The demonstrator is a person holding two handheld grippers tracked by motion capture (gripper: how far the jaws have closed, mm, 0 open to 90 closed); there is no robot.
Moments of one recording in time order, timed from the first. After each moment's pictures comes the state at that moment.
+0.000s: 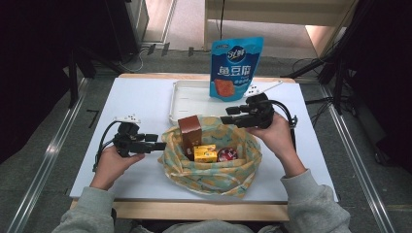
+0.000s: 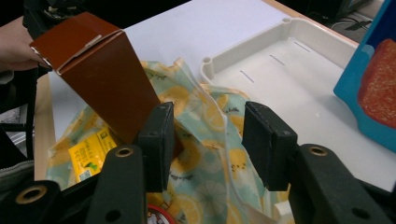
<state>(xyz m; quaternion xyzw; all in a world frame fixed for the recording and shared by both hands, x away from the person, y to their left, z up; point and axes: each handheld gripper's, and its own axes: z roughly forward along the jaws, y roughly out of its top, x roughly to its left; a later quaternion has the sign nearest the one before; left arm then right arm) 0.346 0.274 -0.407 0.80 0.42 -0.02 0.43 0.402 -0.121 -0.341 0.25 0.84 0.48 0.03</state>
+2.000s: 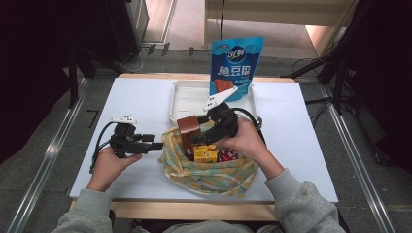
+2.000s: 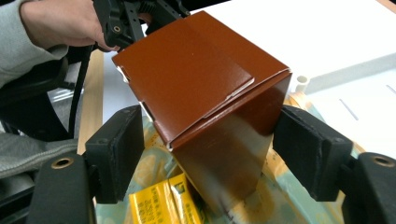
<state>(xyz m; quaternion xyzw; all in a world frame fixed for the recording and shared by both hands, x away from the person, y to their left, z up) 0.342 0.281 -0.405 0.80 0.42 -0.01 0.43 0.385 -0.032 -0.349 0.14 0.88 0.45 -0.03</state>
